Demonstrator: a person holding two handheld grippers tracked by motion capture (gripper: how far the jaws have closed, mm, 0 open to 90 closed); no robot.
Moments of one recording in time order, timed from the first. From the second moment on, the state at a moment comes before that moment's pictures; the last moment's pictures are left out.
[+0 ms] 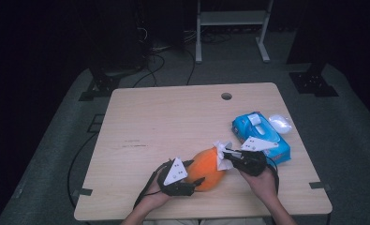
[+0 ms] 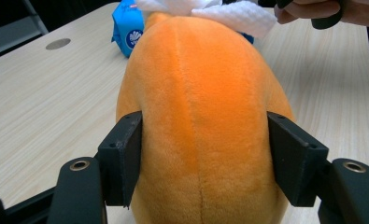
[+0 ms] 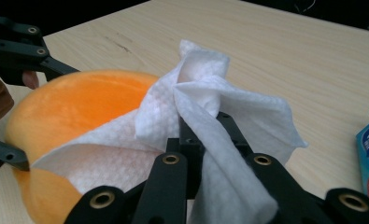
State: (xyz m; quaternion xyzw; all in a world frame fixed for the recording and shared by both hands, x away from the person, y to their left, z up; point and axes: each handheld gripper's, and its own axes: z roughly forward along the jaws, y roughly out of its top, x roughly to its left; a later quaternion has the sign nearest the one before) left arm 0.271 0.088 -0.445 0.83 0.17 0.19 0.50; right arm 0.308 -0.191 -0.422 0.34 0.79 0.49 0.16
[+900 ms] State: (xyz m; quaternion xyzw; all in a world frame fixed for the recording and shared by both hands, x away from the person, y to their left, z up) left arm 0.263 0.073 -0.441 0.83 0.14 0.21 0.50; right arm 0.286 -0.160 -0.399 0.26 0.80 0.52 0.14
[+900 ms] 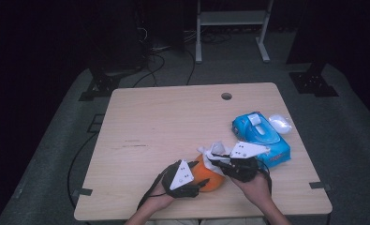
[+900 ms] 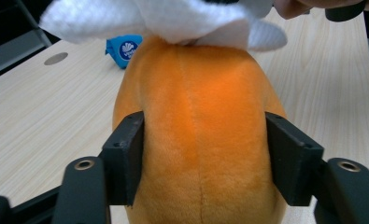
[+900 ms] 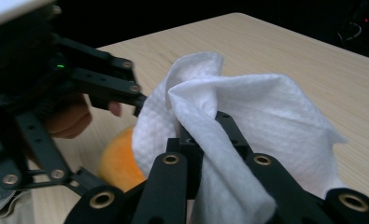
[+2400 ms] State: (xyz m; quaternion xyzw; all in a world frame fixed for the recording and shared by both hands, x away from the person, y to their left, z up) left arm 0.265 0.083 -0.417 0.80 0.18 0.20 0.53; right arm 0.276 -0.153 -0.386 0.25 0.79 0.55 0.14
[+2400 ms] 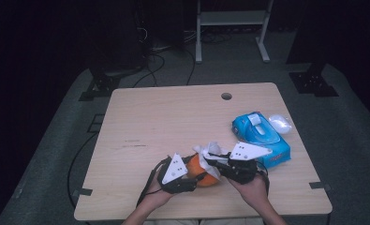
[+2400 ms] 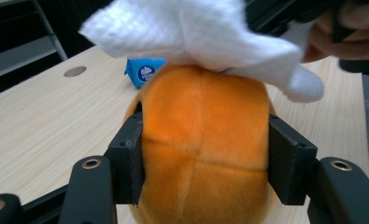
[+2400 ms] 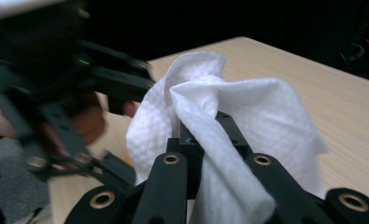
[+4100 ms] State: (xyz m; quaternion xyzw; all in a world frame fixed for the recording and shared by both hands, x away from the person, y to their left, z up) left arm 0.282 0.086 -0.433 0.80 0.22 0.18 0.53; right arm 0.280 -0.152 -0.398 0.25 0.79 0.54 0.17
